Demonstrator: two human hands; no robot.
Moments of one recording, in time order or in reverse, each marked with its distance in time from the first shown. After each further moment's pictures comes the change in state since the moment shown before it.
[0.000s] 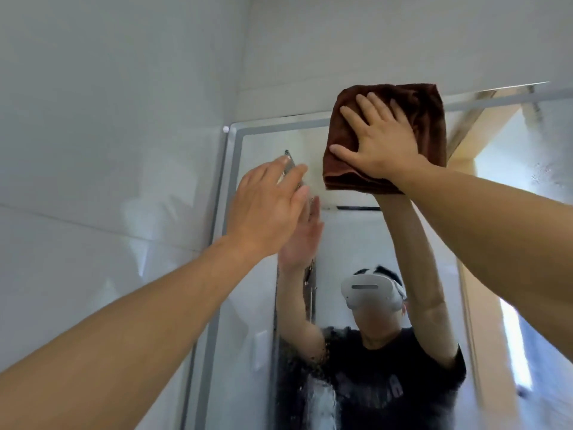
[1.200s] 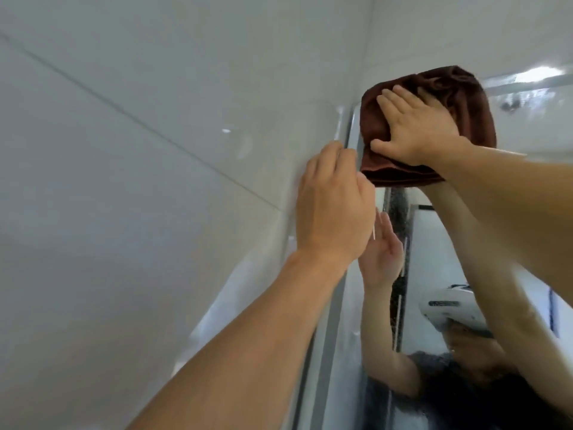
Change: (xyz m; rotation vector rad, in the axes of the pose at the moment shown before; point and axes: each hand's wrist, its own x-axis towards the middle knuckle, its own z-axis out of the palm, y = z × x) left_hand -0.056 -0.060 -0.033 -0.139 0.294 -0.290; right_hand 0.061 -0.166 0.019 0.071 -0.040 -0.202
